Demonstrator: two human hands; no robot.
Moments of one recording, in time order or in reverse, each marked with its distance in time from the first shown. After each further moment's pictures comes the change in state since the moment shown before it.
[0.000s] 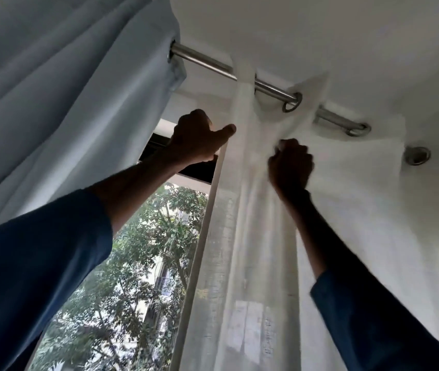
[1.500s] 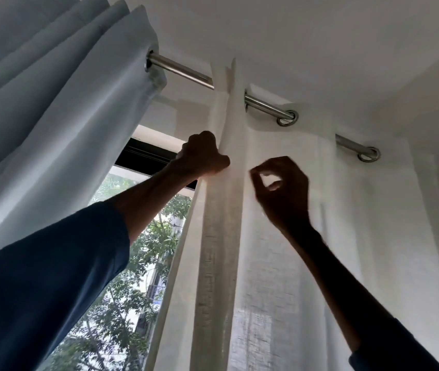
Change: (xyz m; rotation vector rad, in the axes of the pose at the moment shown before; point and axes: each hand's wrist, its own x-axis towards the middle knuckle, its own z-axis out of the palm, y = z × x) left_hand -0.001 0.032 0.052 0.307 -0.105 -0.067; right_hand -0.045 0.047 -0.046 0.552 0.139 -0.312
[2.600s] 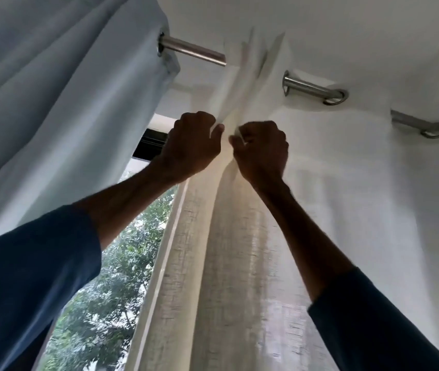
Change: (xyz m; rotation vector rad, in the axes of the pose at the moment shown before) left_hand -0.022 -0.053 -0.014 0.139 0.389 0.375; right_hand 0.021 -0.055 0.080 -0.077 -0.055 0.234
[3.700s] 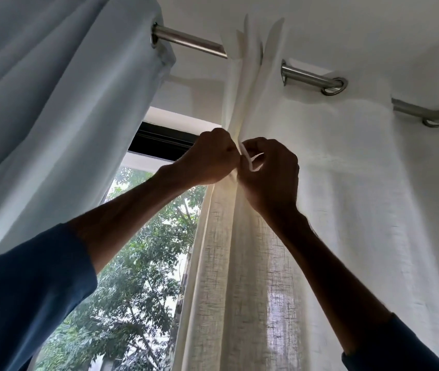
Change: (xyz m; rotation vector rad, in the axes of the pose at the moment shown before) left_hand -0.020 0.038 0.006 -0.168 -0.429 -0.126; right_hand -0.052 0.024 -0.025 0.112 0.069 -0.074
